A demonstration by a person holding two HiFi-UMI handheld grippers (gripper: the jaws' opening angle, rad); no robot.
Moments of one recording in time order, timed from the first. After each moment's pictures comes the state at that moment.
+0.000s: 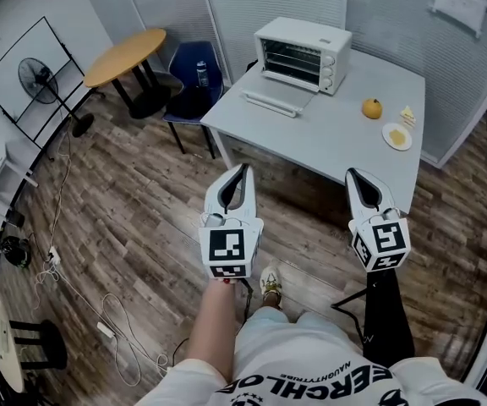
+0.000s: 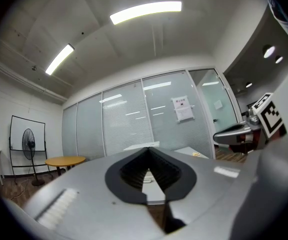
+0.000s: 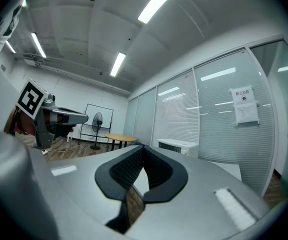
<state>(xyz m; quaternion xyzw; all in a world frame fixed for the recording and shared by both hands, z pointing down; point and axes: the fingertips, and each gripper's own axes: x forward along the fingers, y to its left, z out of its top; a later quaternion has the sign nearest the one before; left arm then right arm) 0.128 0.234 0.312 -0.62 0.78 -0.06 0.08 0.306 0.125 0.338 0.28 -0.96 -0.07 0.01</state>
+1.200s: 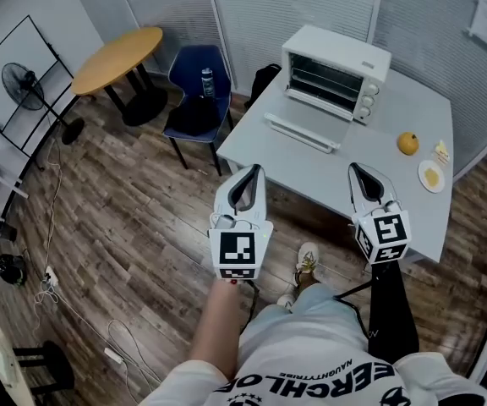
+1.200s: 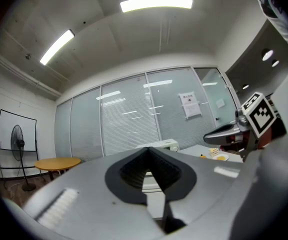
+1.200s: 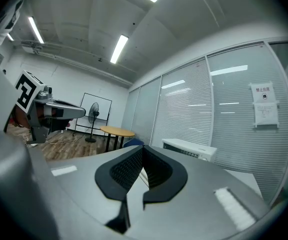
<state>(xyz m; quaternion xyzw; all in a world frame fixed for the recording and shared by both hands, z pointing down) -0.086 0.105 0.322 -0.64 0.76 -0.06 0.08 0.073 -0.009 0.345 0.29 -0.95 -0.08 0.05</state>
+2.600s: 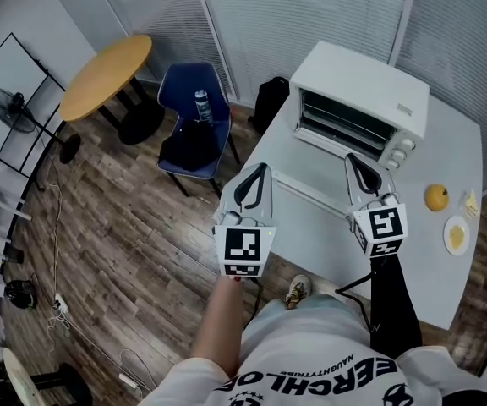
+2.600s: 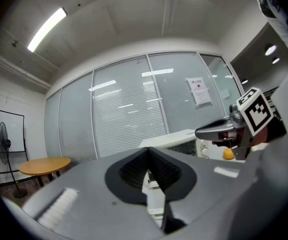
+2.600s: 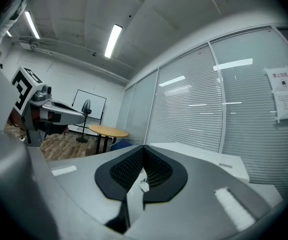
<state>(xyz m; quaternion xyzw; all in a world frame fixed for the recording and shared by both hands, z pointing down) -0.230 -0.151 0.354 -0.66 0.74 -0.09 0.06 -0.094 -0.254 0.362 0.29 -0.95 -0.09 0.04</state>
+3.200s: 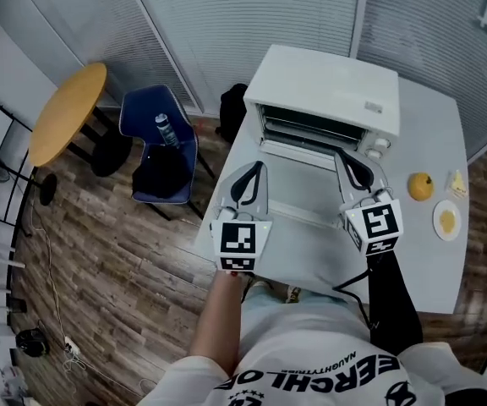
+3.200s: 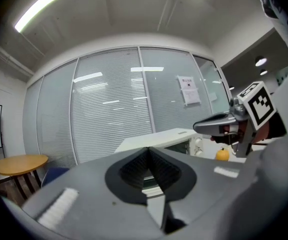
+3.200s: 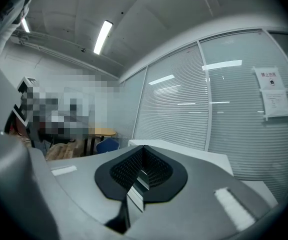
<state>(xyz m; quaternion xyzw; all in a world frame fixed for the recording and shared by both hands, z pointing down) -0.209 -0.263 0.378 -0.73 0.68 -0.10 0.03 -0.069 -0.327 0.363 0.35 -0.93 -0.08 0.05</state>
